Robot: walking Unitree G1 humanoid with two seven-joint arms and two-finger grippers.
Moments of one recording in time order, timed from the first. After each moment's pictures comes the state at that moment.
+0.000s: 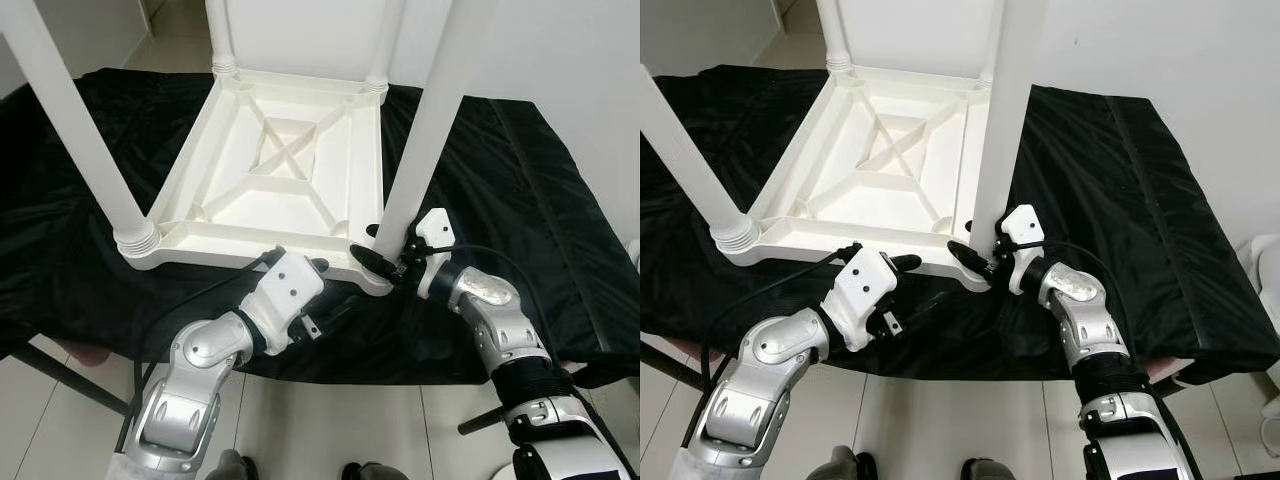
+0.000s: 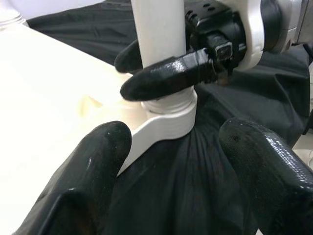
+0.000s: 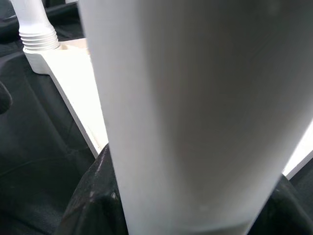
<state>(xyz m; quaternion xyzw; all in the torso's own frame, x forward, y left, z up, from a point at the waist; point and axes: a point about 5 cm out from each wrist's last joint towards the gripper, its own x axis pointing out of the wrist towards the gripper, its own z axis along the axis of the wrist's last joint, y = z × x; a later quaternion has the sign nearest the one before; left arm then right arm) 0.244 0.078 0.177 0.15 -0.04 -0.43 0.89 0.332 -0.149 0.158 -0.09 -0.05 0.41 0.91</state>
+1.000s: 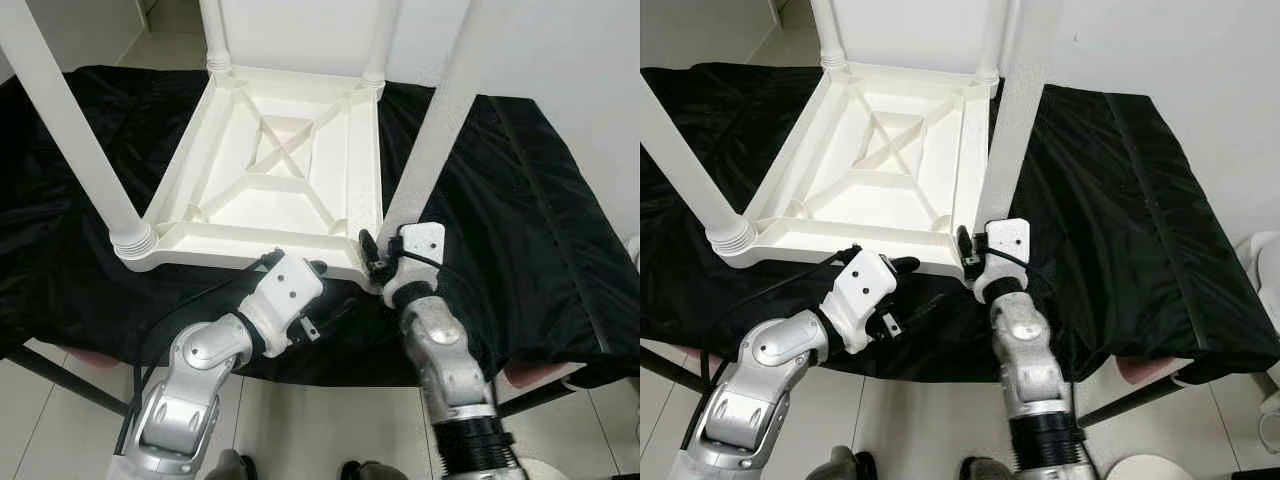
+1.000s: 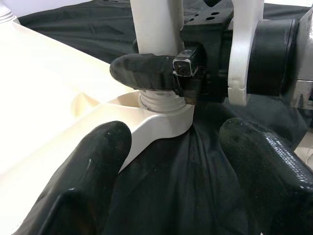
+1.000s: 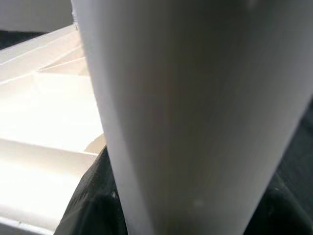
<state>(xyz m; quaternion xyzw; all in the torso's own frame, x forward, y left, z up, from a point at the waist) 0.244 0.078 0.177 0.15 -0.04 -0.43 0.89 0.301 -0.099 0.157 0.01 -0.07 0.06 1.00</state>
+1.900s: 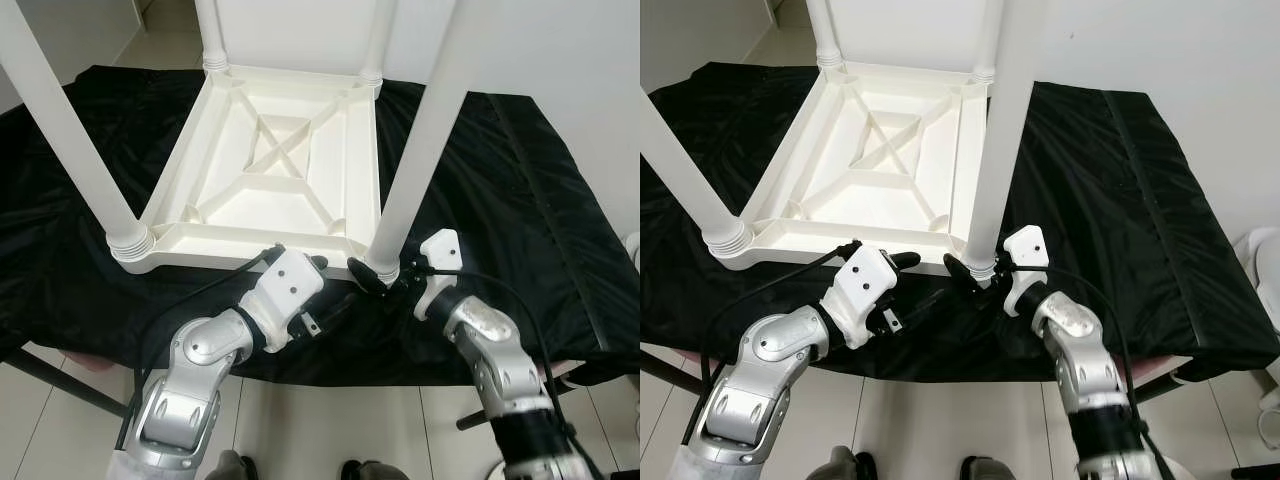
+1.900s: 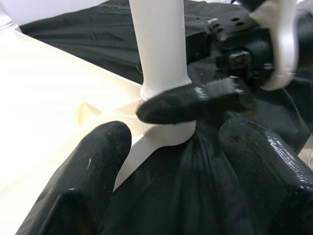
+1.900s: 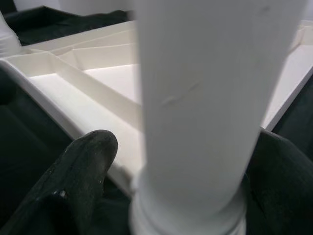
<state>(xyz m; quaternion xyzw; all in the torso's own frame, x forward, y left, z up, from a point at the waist) 0.247 0.077 0.182 0.15 -0.05 -0.43 0.89 0.309 -0.141 0.155 -0.06 -0.06 0.34 0.94</state>
